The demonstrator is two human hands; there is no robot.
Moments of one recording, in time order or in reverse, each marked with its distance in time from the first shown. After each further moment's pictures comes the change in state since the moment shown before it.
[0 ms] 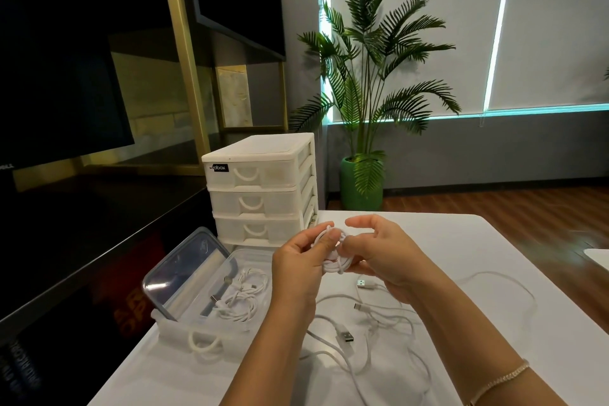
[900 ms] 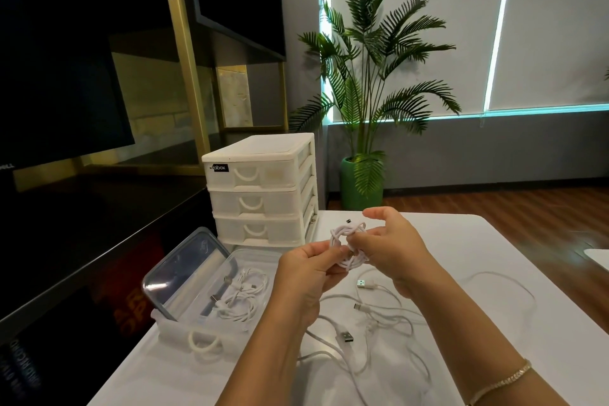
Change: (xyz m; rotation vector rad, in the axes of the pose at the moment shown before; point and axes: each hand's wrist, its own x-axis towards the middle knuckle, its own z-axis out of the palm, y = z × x) left_hand -0.001 -0.001 -0.001 0.019 -0.108 -0.226; right_hand 0.007 0.007 -0.006 -0.217 0.213 -0.077
